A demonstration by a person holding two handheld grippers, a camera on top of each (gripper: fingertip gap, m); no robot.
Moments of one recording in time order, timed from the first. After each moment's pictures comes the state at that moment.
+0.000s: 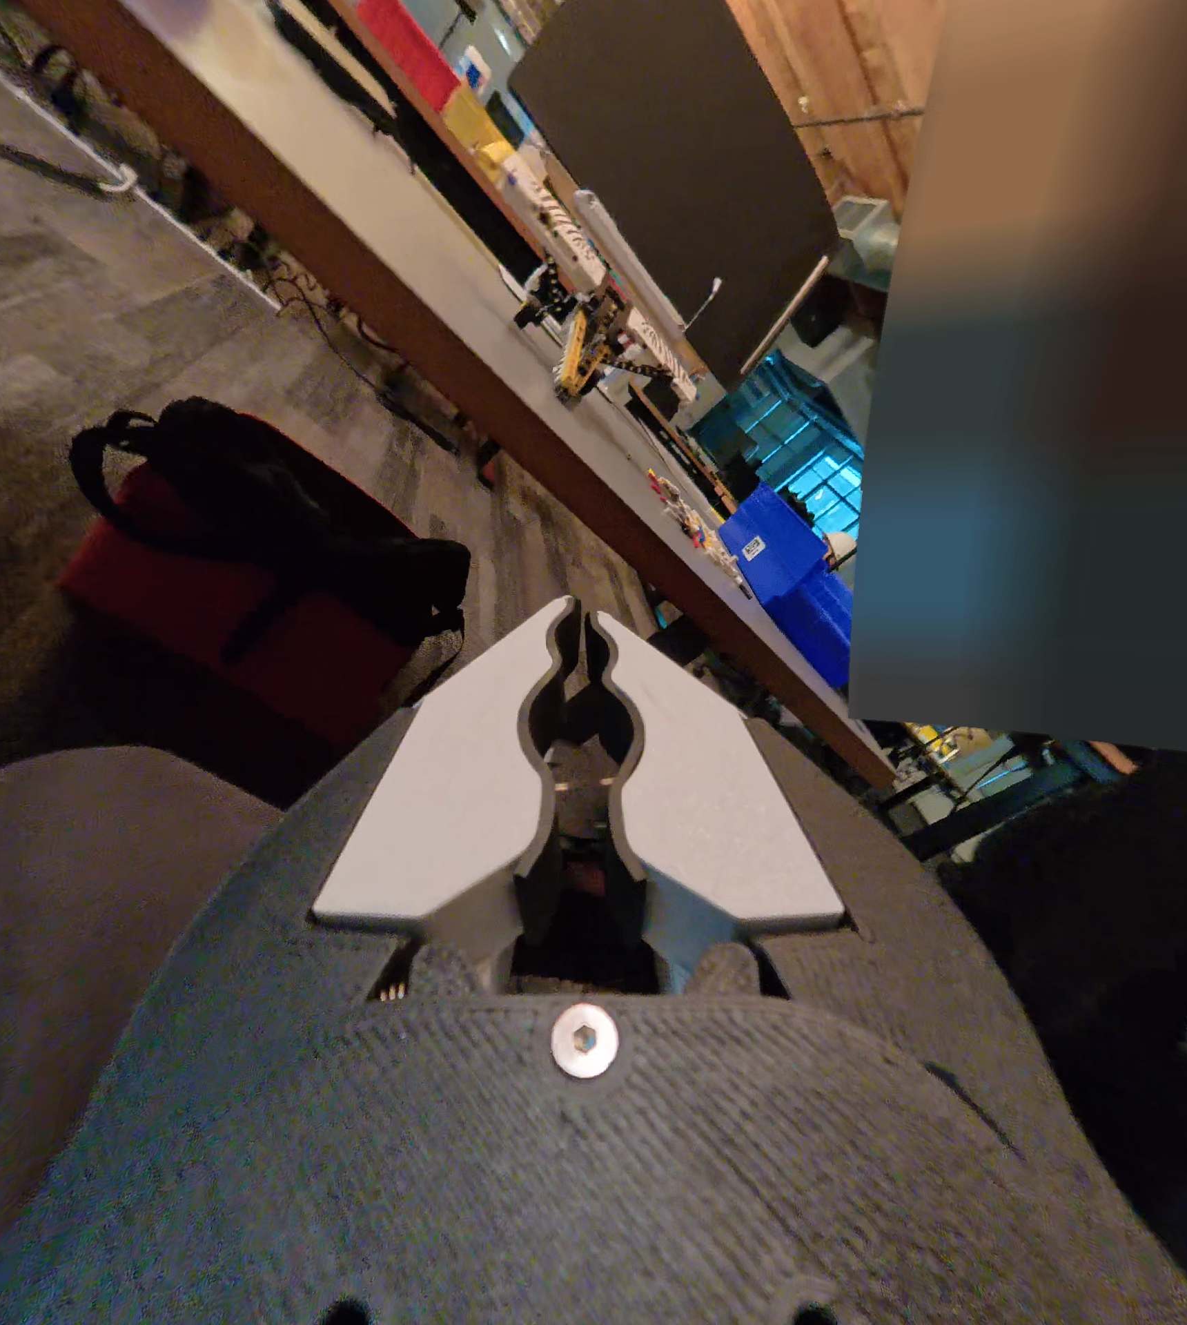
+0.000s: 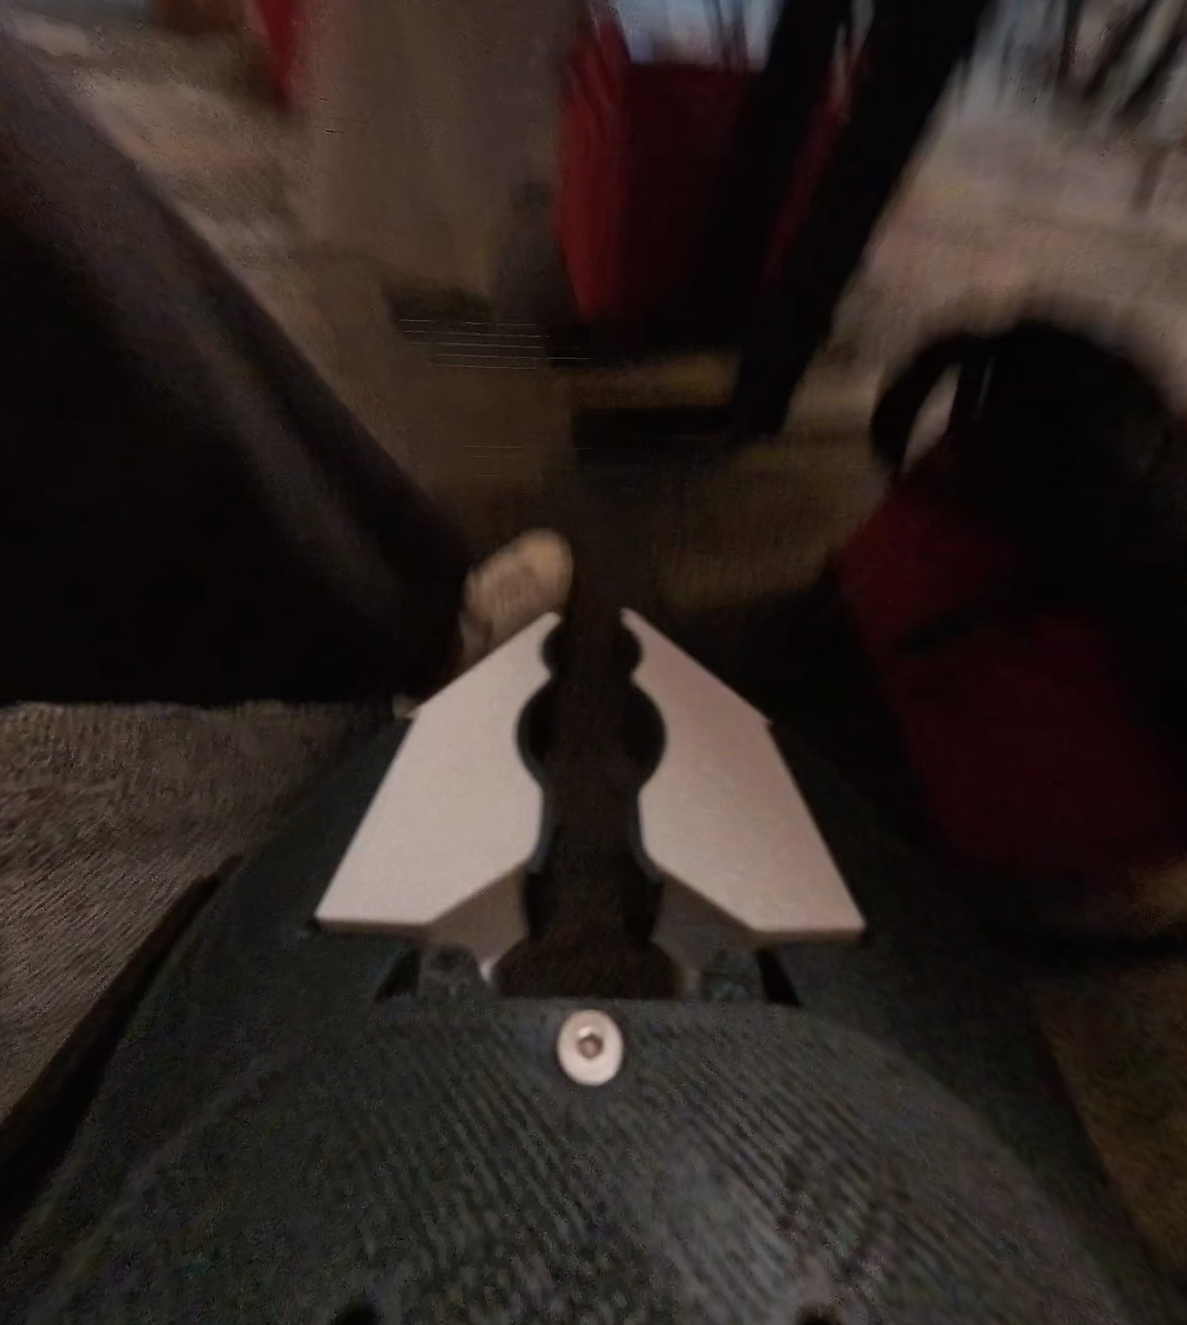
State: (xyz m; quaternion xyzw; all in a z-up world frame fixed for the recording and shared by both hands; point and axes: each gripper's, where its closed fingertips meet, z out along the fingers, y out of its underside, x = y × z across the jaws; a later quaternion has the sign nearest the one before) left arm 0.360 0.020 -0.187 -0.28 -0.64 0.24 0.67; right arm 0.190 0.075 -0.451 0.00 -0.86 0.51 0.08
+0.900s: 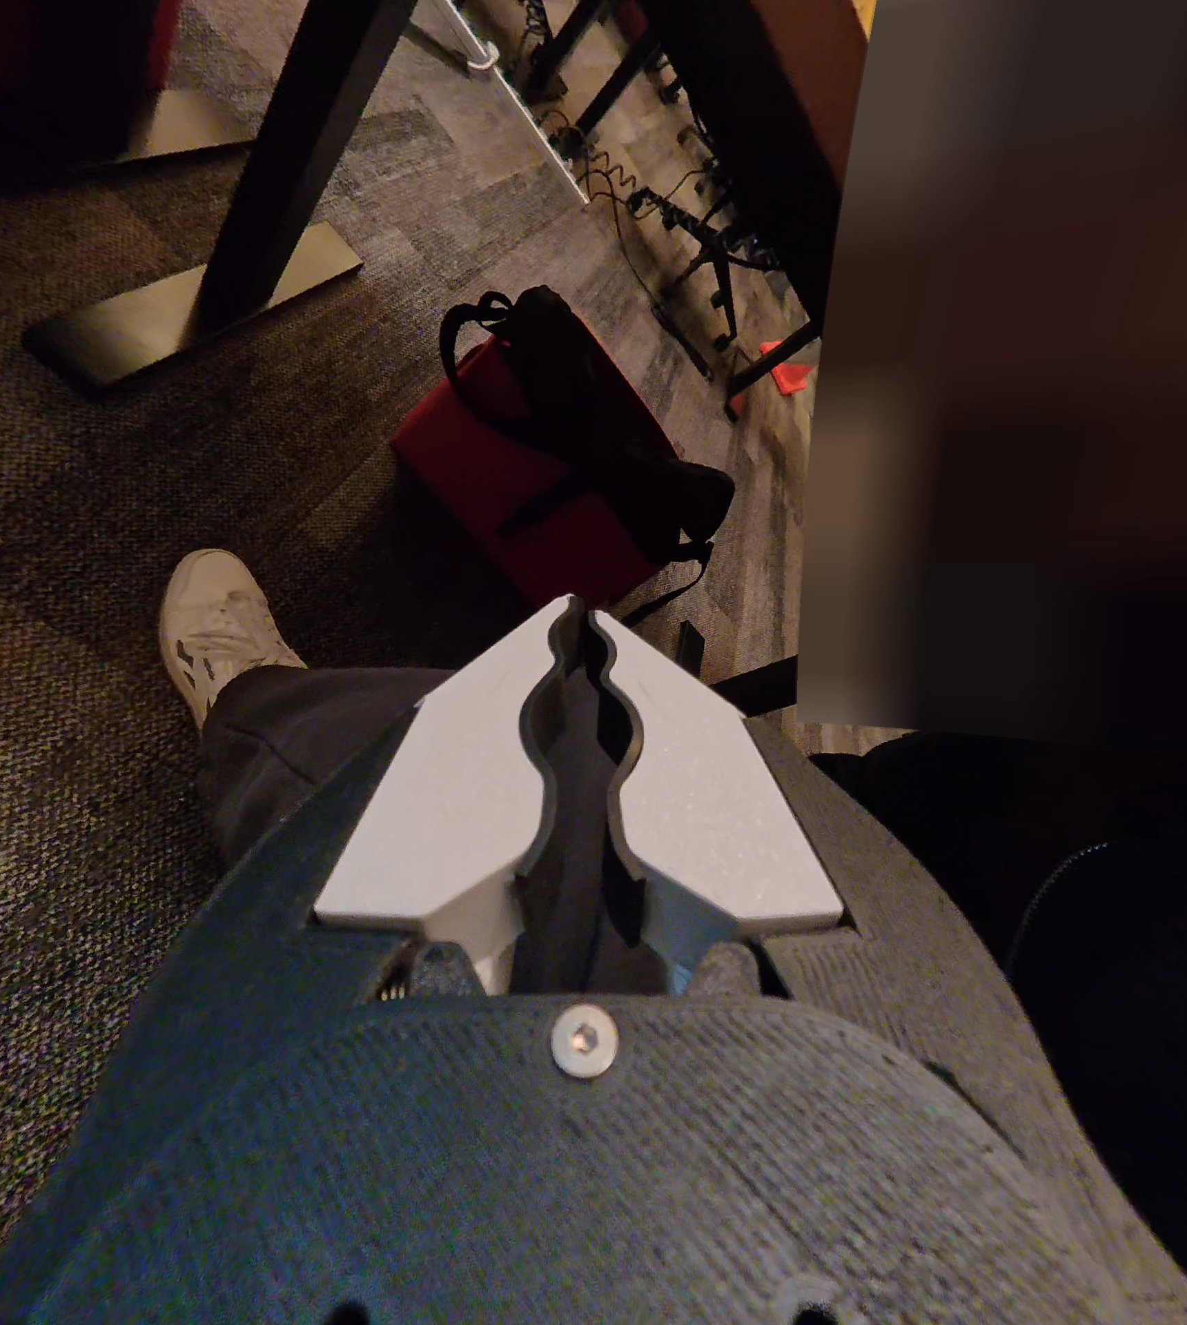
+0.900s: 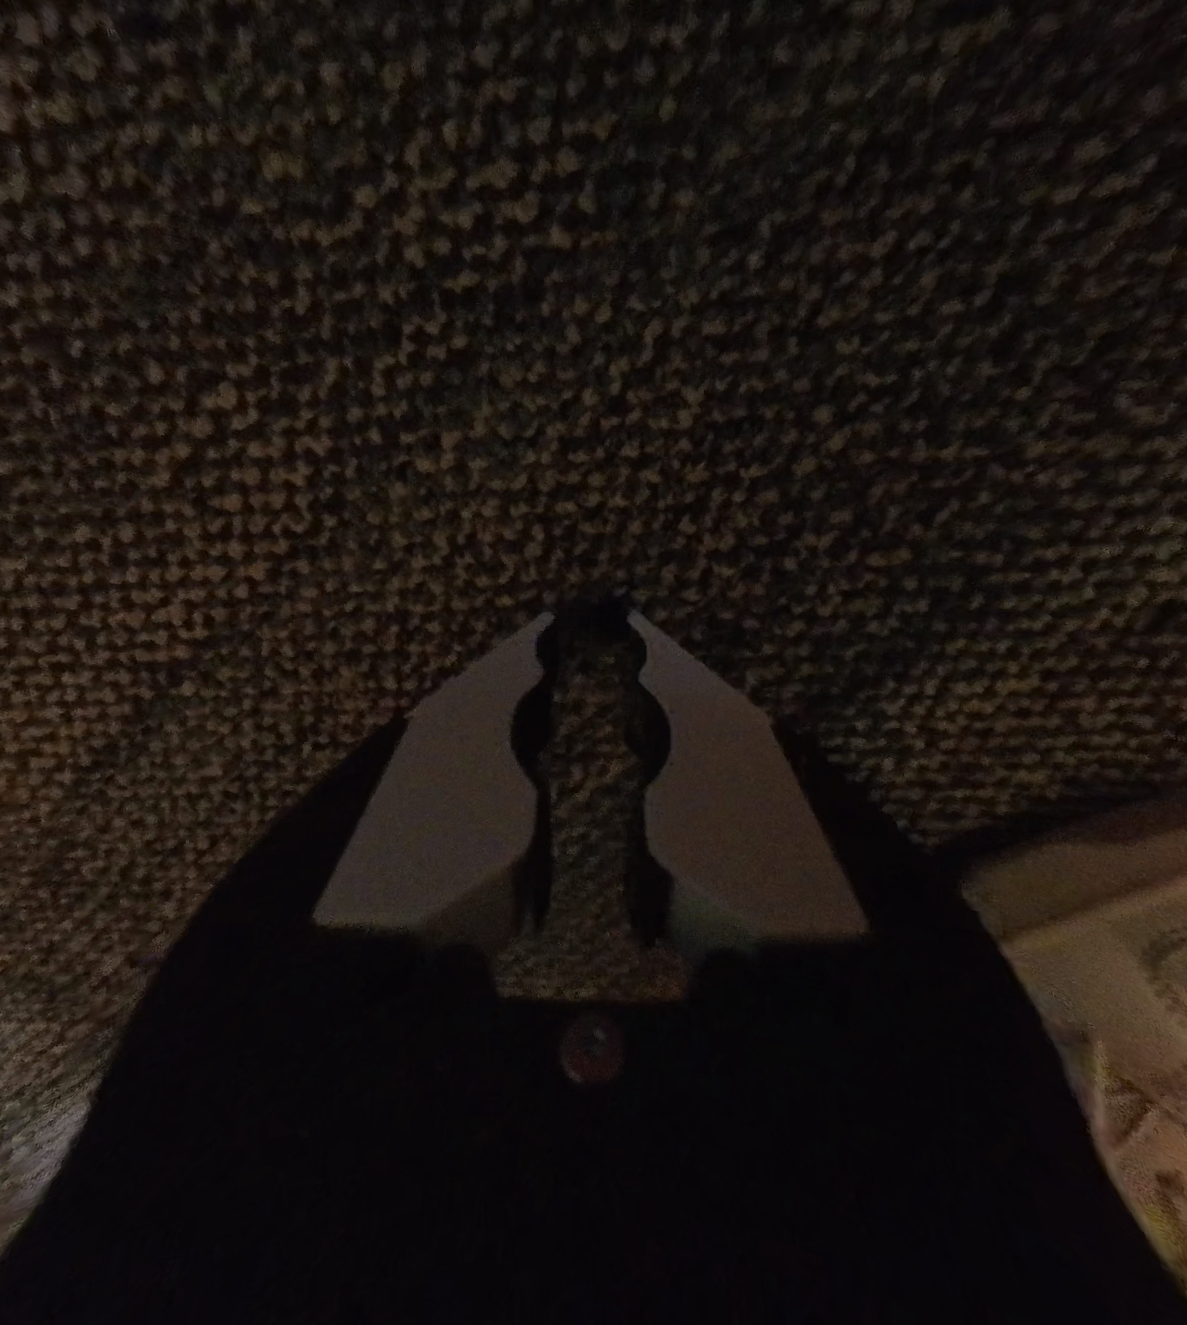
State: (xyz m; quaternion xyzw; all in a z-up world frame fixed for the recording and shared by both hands) left arm 0.396 -0.072 -0.317 -0.23 -0.78 0.23 0.53; right arm 0.014 0.219 -0.913 -0.28 -0.96 0.09 0.00
